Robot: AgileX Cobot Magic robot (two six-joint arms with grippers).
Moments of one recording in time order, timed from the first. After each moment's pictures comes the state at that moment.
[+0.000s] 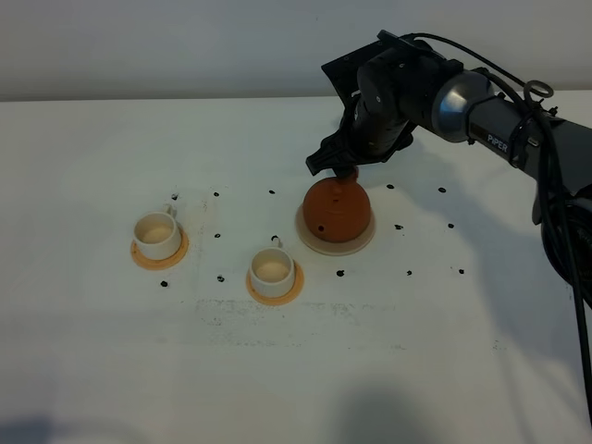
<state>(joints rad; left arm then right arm) 0.03 -0.01 -0.45 -0.02 1.06 -0.14 0.51 2.35 -1.95 -0.20 0.84 0.11</state>
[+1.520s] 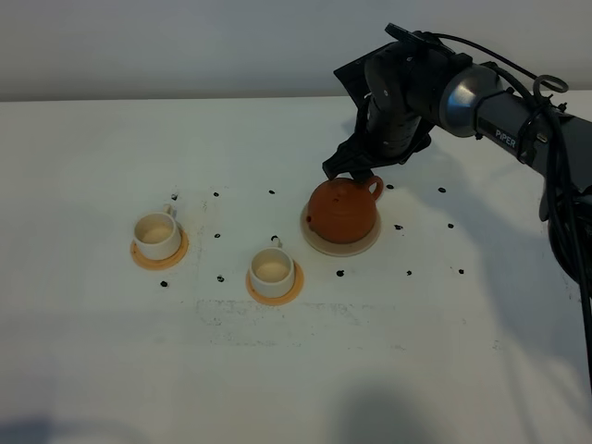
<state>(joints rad) 0.03 -0.01 -0.45 -0.02 1.06 -0.14 0.50 2.34 -1.95 -0.21 0.96 0.09</state>
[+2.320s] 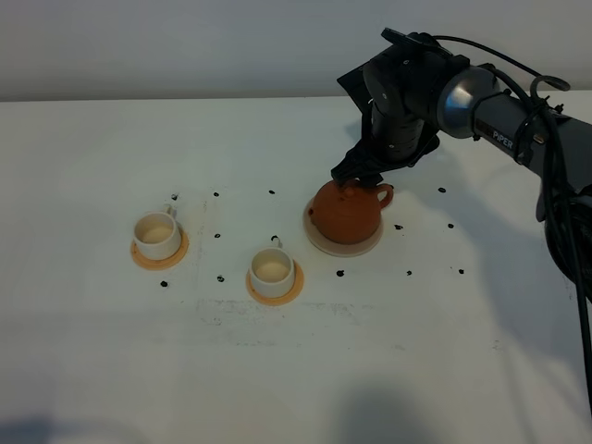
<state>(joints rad) 0.03 -0.01 -0.45 -0.02 1.06 -0.14 0.50 2.35 -1.96 -0.26 1.02 0.09</state>
